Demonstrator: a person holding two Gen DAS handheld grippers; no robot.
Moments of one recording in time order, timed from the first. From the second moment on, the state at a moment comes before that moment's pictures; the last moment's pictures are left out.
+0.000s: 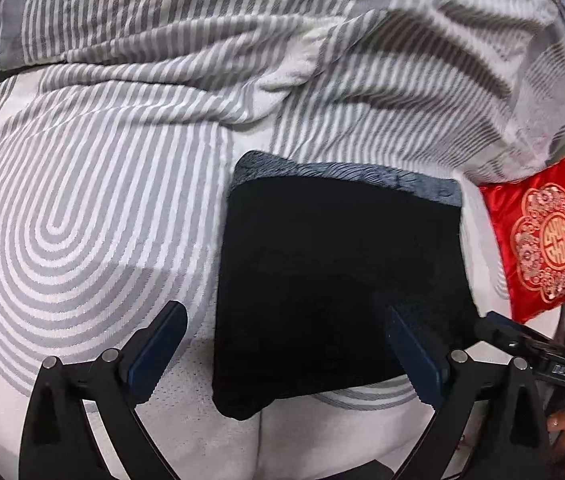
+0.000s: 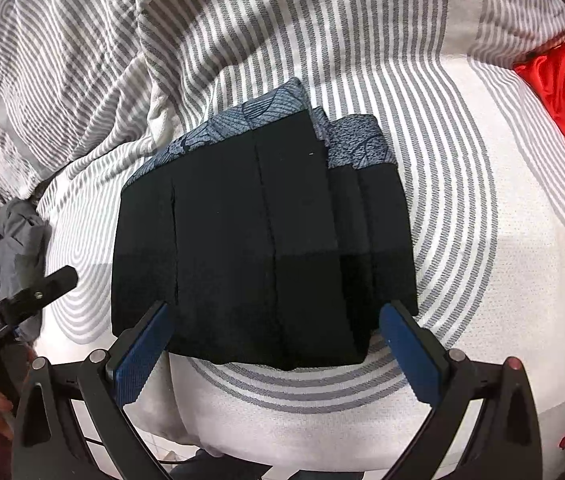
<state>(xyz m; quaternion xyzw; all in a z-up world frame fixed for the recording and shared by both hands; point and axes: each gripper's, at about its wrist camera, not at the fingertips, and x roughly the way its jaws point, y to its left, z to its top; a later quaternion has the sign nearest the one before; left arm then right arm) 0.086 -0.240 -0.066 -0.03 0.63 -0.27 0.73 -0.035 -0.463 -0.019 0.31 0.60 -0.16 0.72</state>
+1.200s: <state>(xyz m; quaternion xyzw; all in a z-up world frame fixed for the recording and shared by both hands) 0.130 -0.287 -0.145 0.05 0.69 -0.37 0.63 -0.027 -0.561 -0.116 0.48 0.58 0.05 0.66</state>
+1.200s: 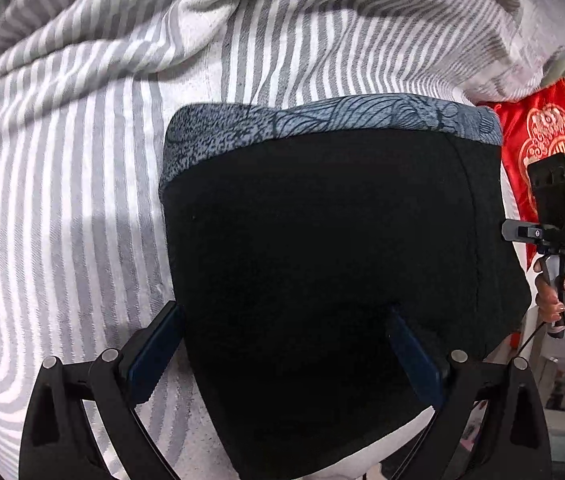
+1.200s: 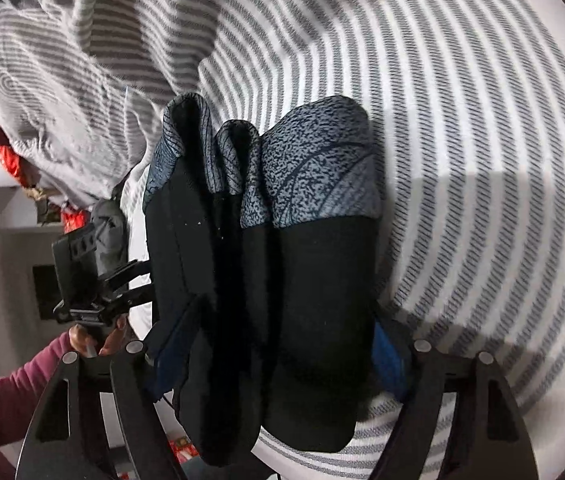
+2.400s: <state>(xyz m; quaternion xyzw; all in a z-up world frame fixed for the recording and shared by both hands) 0.050 -0.328 -0.041 0.03 0.66 -0.36 0.66 -0.104 -0.587 -0.022 0.54 0.52 0.06 0.66</state>
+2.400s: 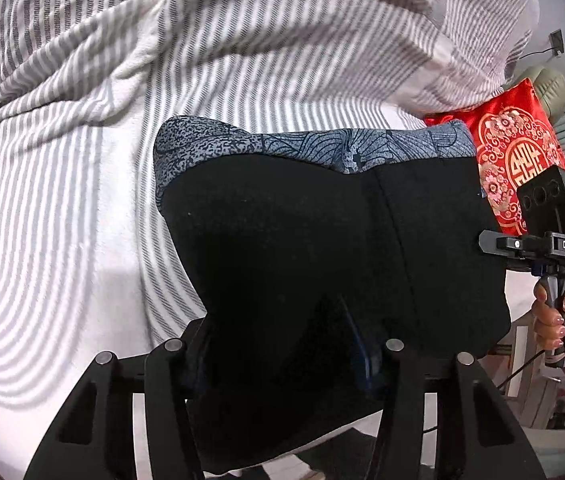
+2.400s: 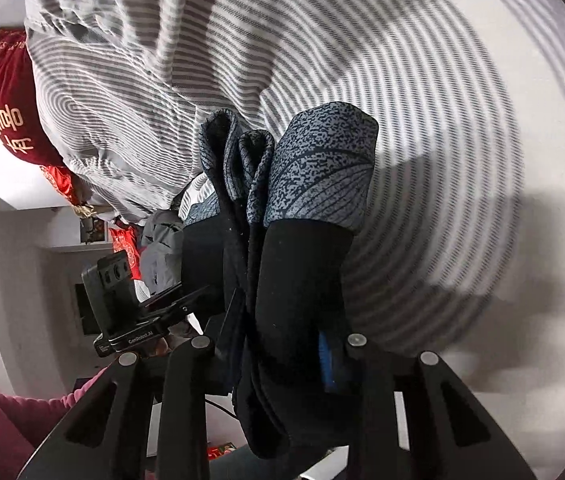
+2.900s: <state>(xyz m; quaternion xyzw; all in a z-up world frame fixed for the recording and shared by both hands) 0.011 -0.351 -0.063 0.13 0.65 -0.28 0.70 -0.158 -0.585 -0.062 0.51 0.58 -0.04 0.64</state>
